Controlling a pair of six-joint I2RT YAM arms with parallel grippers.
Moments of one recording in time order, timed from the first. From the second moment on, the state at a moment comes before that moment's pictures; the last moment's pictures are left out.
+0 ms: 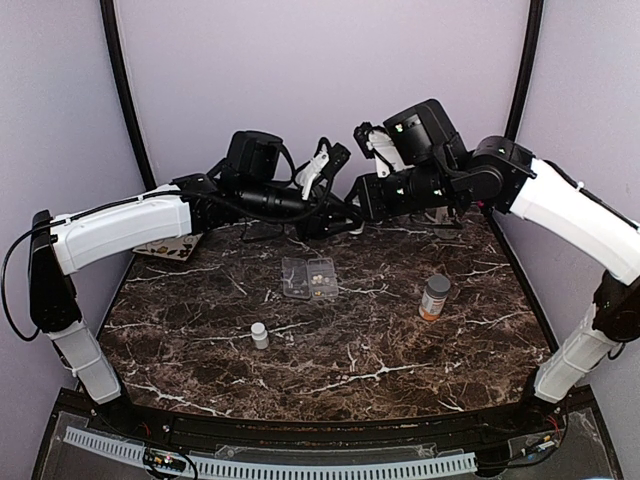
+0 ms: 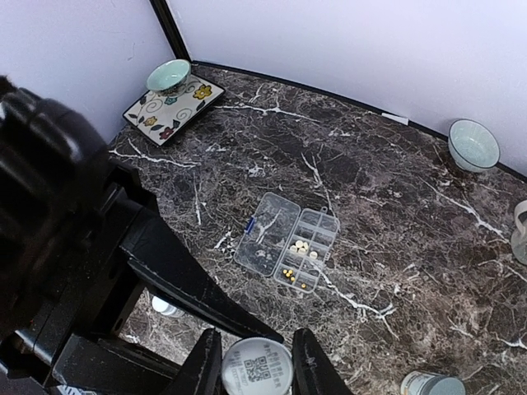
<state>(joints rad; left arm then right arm) -0.85 1.71 1.57 -0.23 0.53 0.04 1.00 1.56 1.76 -0.83 0.23 0.38</state>
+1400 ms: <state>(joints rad) -0.76 1.71 1.56 -0.07 1.10 -0.21 0.87 1.25 1.38 -0.58 -0.29 0.23</state>
